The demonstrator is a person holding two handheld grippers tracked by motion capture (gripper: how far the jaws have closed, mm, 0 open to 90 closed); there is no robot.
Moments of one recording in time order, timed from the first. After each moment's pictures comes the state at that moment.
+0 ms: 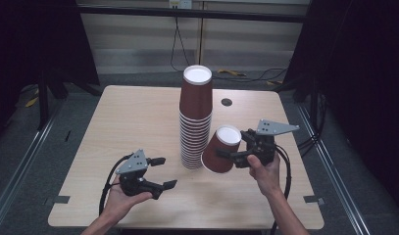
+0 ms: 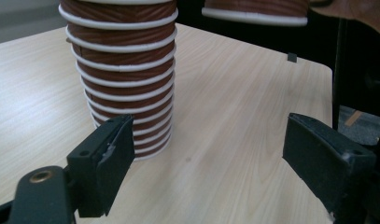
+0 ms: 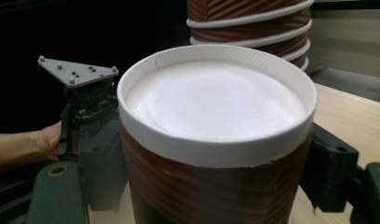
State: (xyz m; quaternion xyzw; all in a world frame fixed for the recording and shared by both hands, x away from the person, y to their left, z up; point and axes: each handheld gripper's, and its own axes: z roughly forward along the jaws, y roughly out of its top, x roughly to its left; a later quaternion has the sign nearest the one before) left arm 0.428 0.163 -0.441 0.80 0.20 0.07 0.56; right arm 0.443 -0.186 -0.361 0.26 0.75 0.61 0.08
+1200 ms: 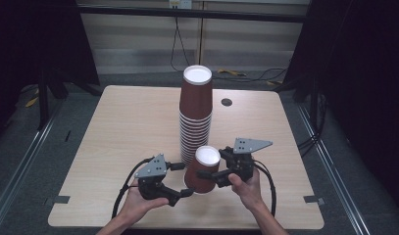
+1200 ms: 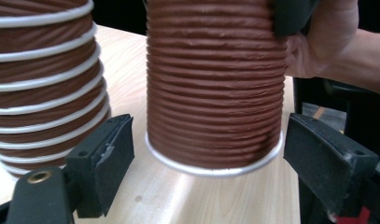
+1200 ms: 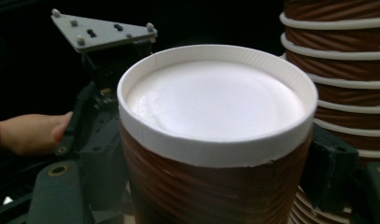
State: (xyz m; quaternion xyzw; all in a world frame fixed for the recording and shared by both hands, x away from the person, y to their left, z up) left arm 0.418 0.122 -0.443 0.80 0.15 0.03 0.58; right arm 0.430 -0.146 -0.404 0.23 0.76 0.61 0.01
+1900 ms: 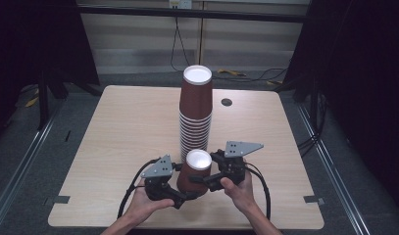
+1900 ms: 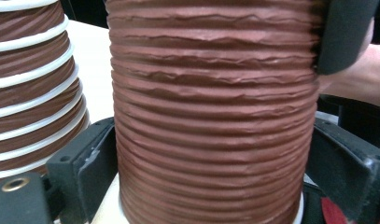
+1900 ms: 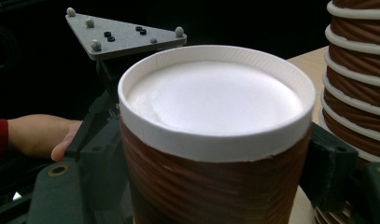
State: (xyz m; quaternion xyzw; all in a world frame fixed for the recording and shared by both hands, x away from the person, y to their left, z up) left arm 0.419 0.108 -0.449 0.80 0.15 0.01 0.59; right arm 0.425 -0.126 -0.408 0.21 0.76 0.61 0.00
